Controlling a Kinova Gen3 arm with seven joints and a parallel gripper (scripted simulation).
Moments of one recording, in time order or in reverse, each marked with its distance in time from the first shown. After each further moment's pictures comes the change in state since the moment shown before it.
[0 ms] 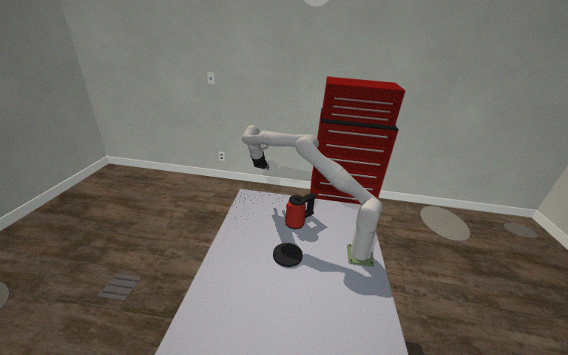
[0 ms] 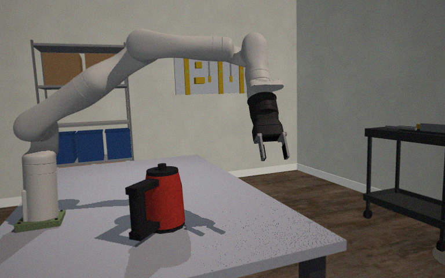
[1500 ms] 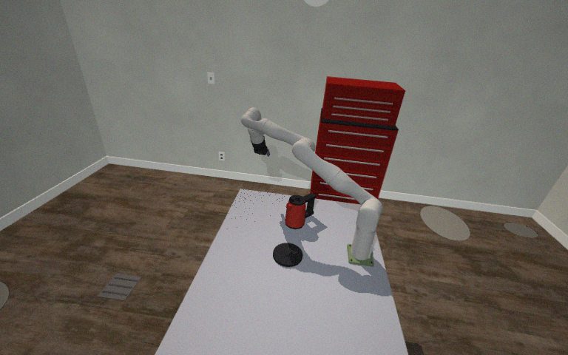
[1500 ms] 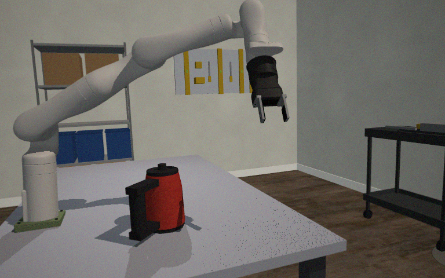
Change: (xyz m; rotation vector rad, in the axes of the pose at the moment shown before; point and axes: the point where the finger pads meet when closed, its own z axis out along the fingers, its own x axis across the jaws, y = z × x) arm 0.000 -0.048 -0.079 0.000 -0.001 0.000
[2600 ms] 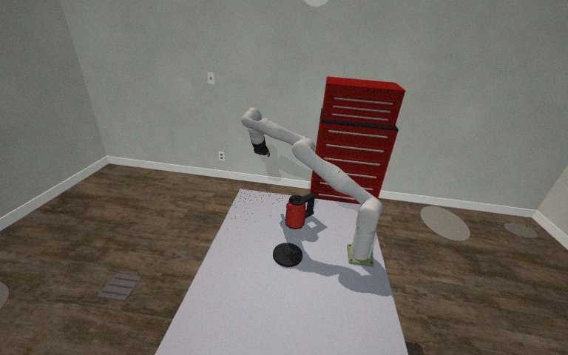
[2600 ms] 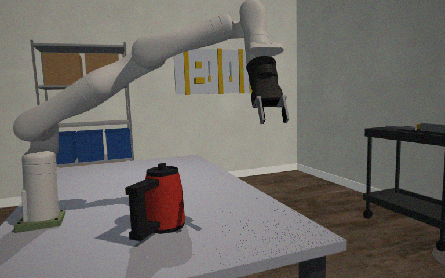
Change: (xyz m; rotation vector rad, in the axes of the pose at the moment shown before) arm 0.001 0.000 0.002 -0.006 0.002 -0.014
